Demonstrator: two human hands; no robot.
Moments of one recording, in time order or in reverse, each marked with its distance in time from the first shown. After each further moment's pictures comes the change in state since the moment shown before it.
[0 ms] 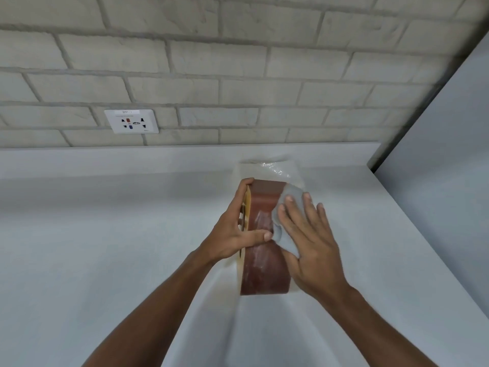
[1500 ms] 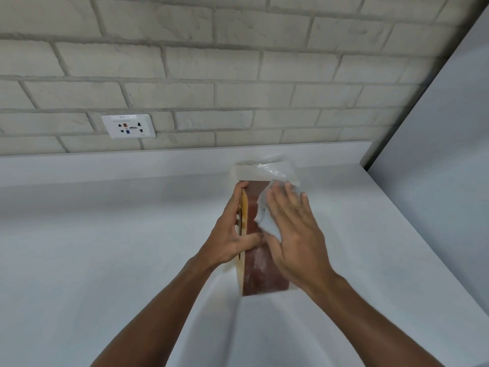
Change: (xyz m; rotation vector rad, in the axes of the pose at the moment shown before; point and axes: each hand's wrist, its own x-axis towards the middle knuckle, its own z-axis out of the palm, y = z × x) left_hand -0.010 -0.003 0.004 -0.046 0.050 0.069; right_hand 0.023 -0.027 -0.001 0.012 -0.060 0.064
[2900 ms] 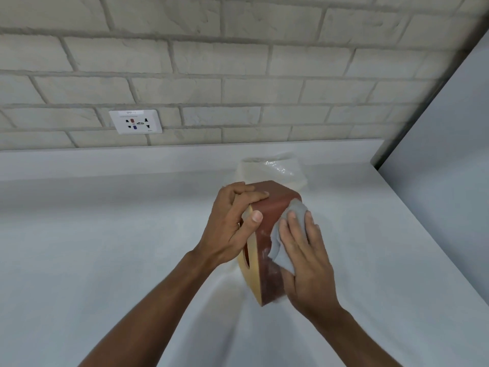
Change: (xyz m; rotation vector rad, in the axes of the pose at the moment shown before) left_hand 0.004 -0.002 -0.006 0.334 0.282 0.378; right_hand -0.056 0.003 0.023 0.042 0.075 0.043
